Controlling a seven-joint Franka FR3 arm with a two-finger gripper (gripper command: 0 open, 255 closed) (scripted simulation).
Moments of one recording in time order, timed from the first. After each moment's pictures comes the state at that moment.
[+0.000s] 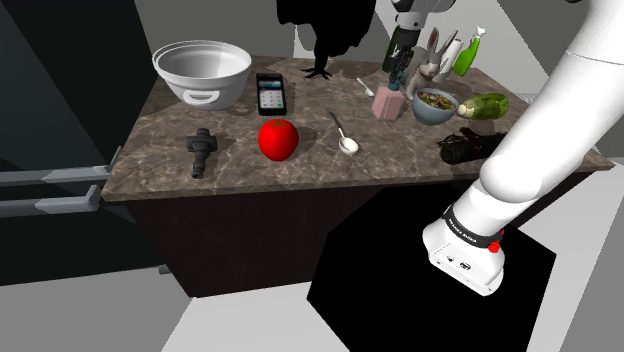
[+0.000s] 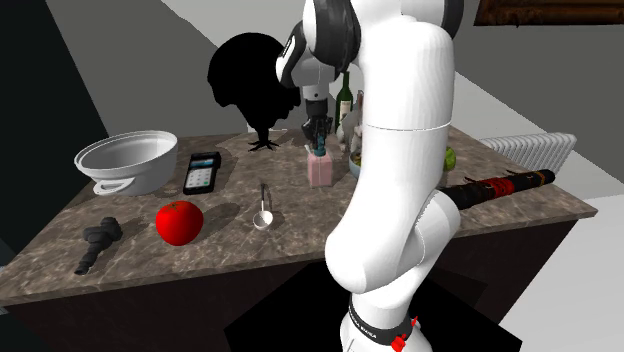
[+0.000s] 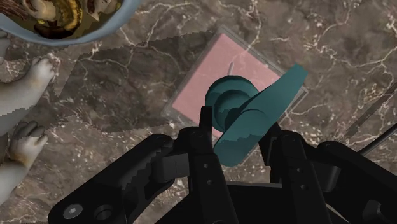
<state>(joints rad) -0.18 0.15 -0.36 -1.96 0.01 1.99 -0.58</state>
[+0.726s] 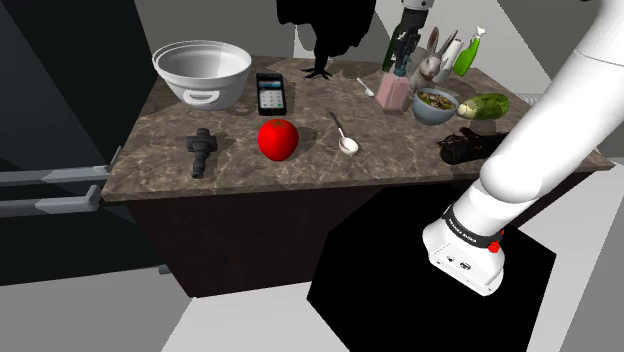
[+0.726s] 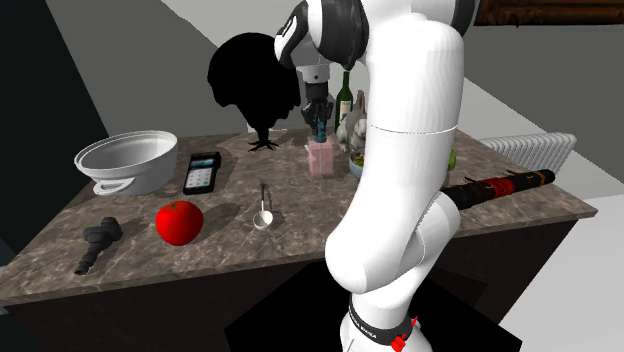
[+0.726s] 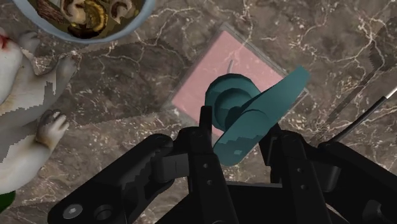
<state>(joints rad) -0.18 0.10 -0.36 -1.87 0.00 1.86 -0.57</state>
